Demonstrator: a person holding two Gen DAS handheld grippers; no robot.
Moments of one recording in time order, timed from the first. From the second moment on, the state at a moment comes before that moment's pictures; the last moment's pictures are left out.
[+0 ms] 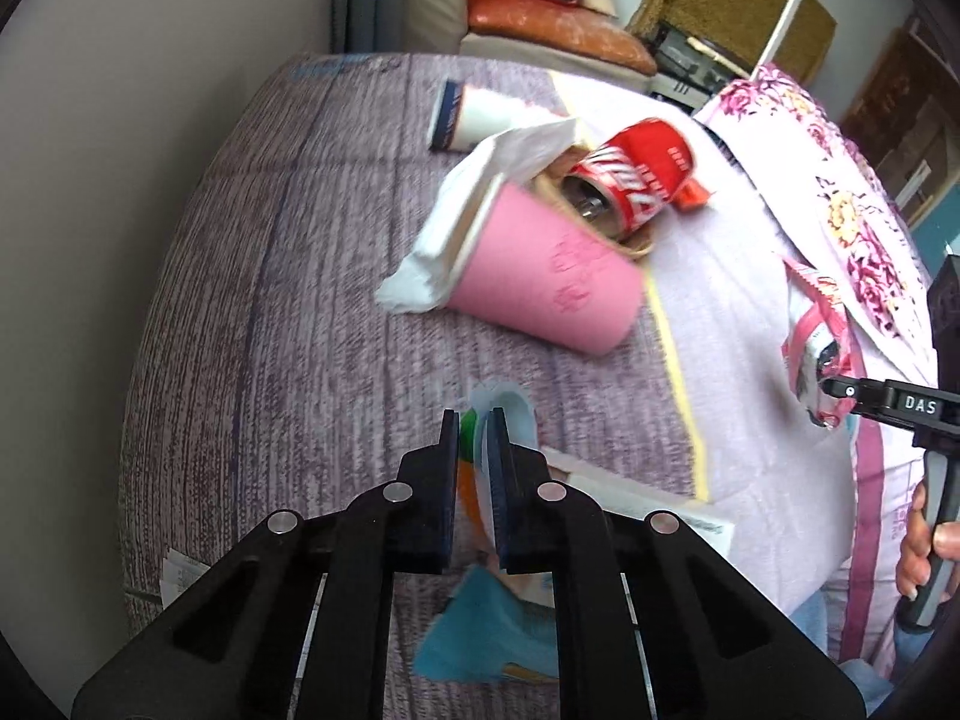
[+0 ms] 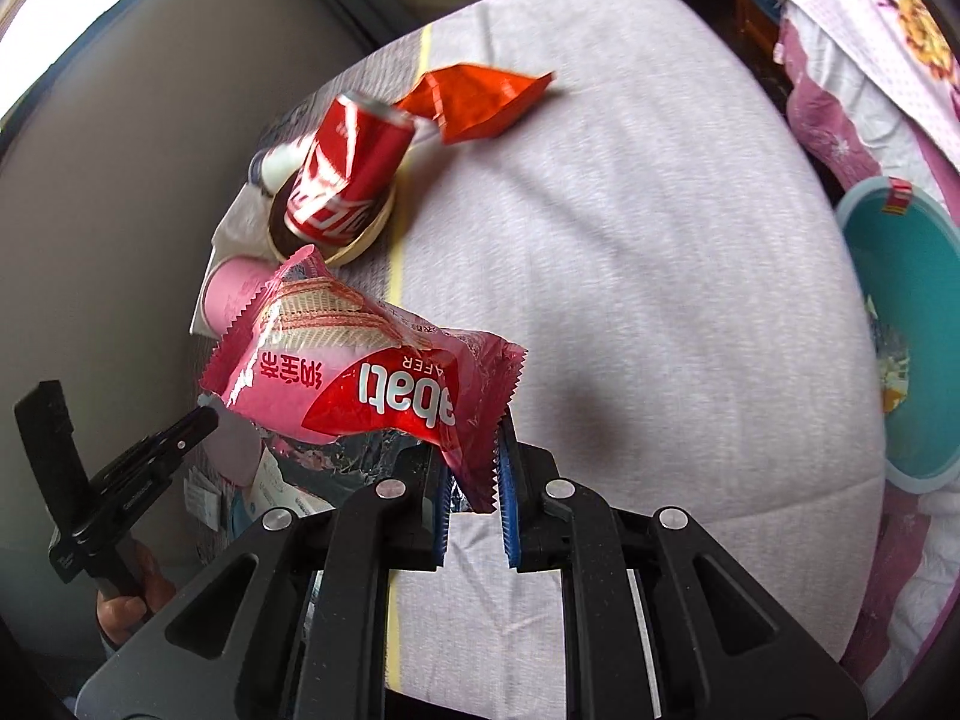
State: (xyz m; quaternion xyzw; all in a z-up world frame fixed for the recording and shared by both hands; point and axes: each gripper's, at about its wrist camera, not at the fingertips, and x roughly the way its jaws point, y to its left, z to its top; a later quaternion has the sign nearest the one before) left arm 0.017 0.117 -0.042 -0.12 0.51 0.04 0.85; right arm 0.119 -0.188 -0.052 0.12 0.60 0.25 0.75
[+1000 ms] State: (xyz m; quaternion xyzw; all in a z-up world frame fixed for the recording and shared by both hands) left arm 0.045 0.077 -0.054 -0.08 0.53 0.04 0.85; right arm 0.127 -0.210 -0.062 0.15 0.58 0.23 0.76
